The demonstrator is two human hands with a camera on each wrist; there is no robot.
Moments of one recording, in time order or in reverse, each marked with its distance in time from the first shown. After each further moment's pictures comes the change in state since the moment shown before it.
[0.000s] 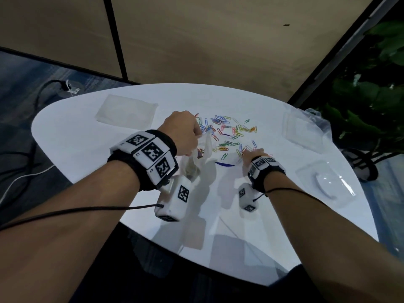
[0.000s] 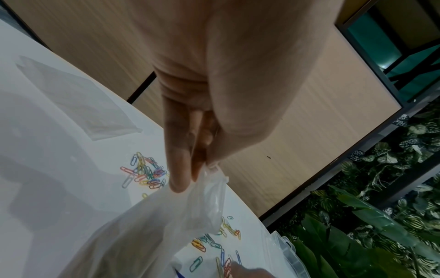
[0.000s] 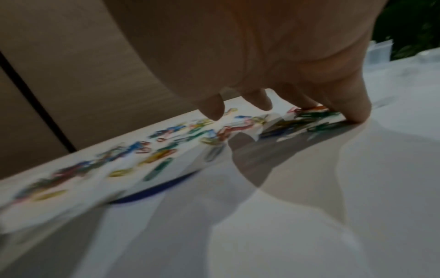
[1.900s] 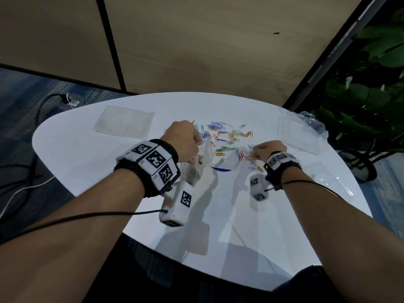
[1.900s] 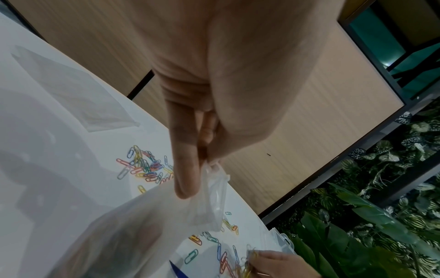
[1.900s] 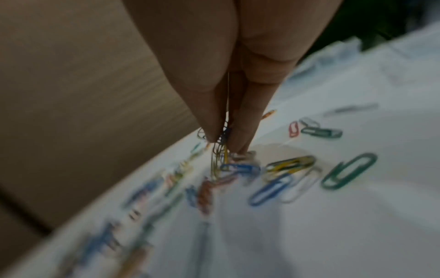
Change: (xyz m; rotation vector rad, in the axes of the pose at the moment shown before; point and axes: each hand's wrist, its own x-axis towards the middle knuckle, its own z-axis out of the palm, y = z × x) left_hand 0.002 0.011 0.011 -0.138 -0.034 -0.070; right_hand 0.032 0.053 -0.032 0.653 0.234 0.073
